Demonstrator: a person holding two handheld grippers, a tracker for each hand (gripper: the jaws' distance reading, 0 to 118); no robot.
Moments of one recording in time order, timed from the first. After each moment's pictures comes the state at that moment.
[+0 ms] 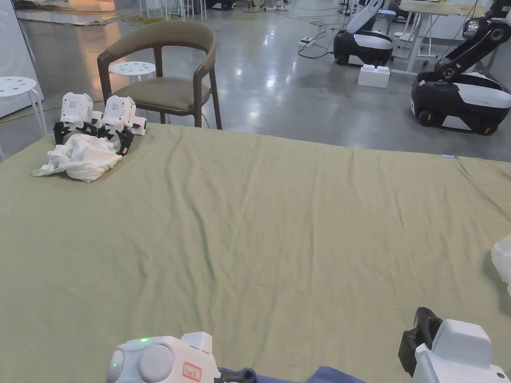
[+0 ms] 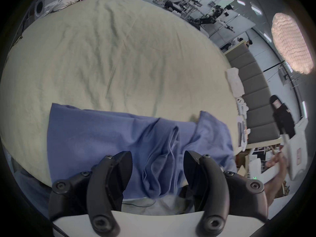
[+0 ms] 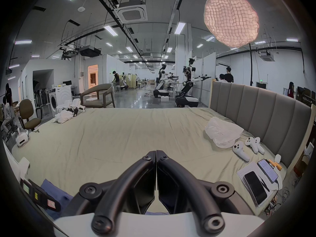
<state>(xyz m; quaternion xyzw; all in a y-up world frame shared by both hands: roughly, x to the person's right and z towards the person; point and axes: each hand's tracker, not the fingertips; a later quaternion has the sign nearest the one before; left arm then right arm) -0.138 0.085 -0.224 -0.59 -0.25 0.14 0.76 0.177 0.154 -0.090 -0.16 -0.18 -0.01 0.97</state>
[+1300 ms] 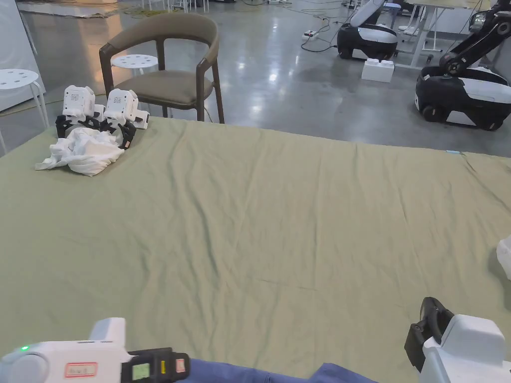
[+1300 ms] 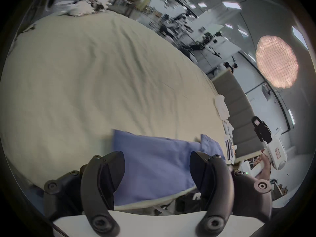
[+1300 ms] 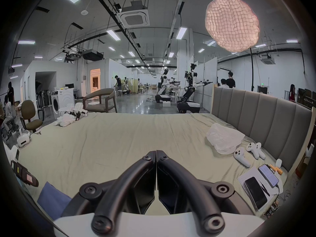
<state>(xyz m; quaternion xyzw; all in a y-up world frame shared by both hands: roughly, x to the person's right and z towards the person) -0.281 0.081 -0.242 -0.49 -0.26 0.21 0.81 0.174 0.163 -0.088 -0.13 -0.17 0.00 0.98</state>
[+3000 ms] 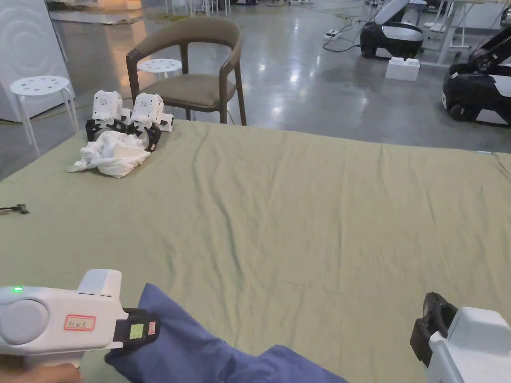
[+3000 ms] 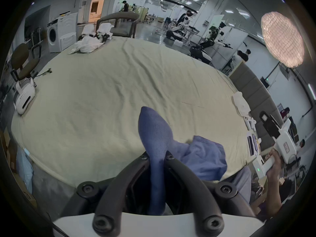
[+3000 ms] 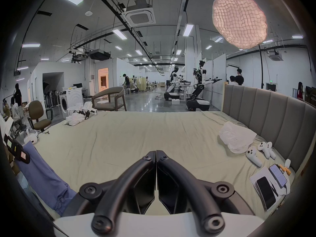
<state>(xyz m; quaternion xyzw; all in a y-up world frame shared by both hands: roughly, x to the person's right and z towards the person) -0.261 0.197 -0.229 -0.47 -0.20 0.08 0.85 0.161 0.161 -0.109 -0.14 -0.12 -0.01 0.98</state>
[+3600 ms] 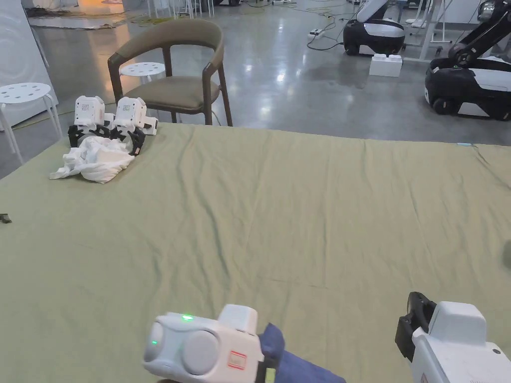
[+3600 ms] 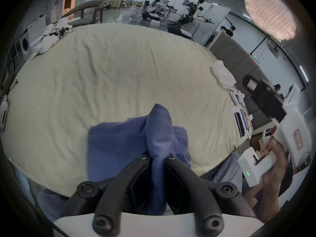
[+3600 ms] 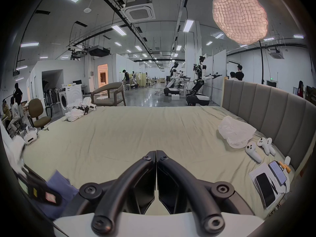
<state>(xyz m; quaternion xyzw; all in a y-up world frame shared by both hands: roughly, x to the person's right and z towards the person) -0.081 0.136 -0.204 -0.53 -0.29 0.02 0.80 0.174 0.151 -0.103 -0.17 -0.13 -0.01 0.98</state>
